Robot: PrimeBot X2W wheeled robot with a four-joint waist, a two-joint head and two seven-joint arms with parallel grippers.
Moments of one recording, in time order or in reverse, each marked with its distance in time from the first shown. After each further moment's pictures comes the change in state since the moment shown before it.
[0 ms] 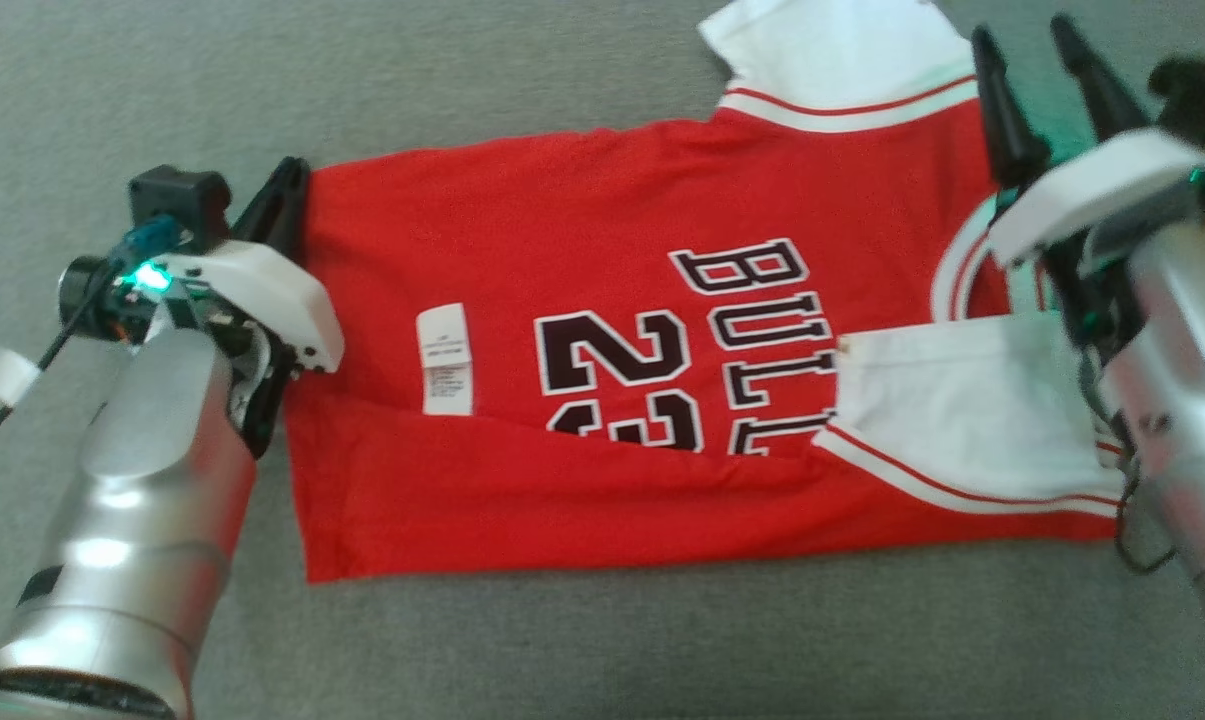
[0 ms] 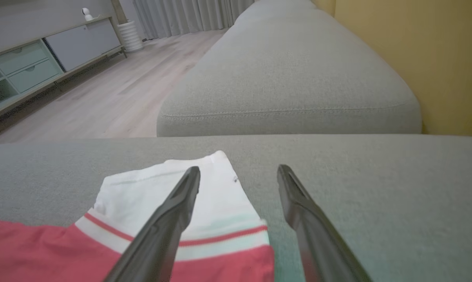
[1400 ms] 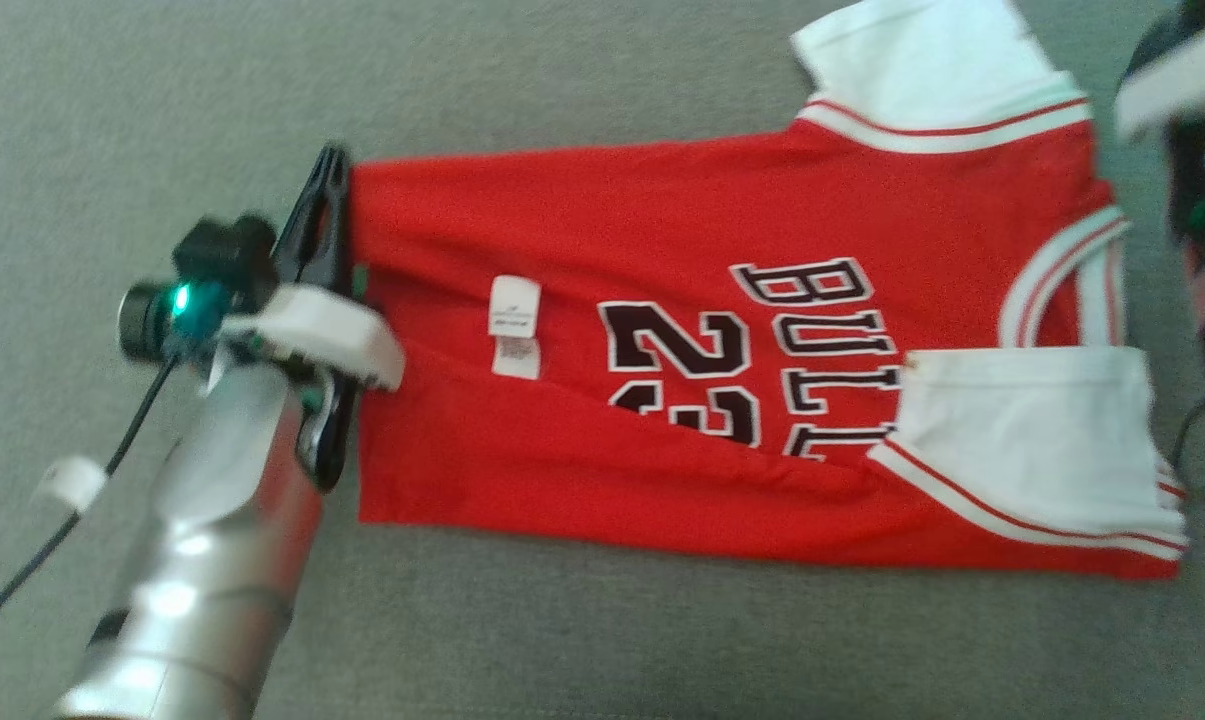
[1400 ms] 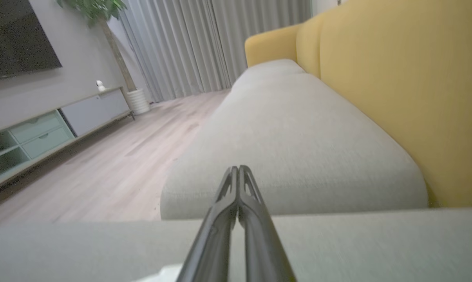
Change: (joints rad) left arm 0.068 -0.086 0.002 -0.099 0.013 0.090 -0.221; right arm -0.184 -0.050 -0.109 0.075 0.030 0.000 -0.080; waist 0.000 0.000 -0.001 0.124
